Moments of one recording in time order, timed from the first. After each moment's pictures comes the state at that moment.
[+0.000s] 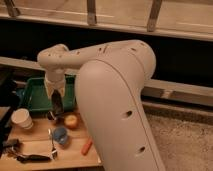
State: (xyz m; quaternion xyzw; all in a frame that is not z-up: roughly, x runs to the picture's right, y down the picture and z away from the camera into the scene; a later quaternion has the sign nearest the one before) arm -0.251 0.020 0.766 -0.34 0.08 0.60 0.72
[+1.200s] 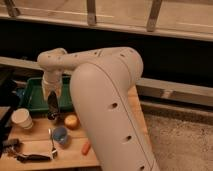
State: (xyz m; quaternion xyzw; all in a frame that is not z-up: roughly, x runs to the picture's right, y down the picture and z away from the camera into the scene) arm -0.289 0.033 0.794 -0.38 0.07 0.56 0.73
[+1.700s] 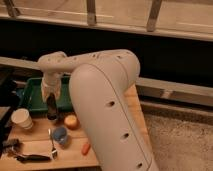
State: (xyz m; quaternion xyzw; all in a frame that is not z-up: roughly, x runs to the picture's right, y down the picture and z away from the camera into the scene) arm -0.298 0.042 0.806 -0.39 0.06 0.56 0.73
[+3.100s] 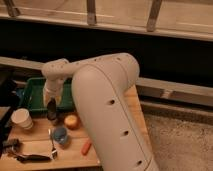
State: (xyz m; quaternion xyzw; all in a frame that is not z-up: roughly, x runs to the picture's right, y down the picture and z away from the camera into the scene) arm -0.298 0.071 0.823 -0.40 0.07 0.58 0.70
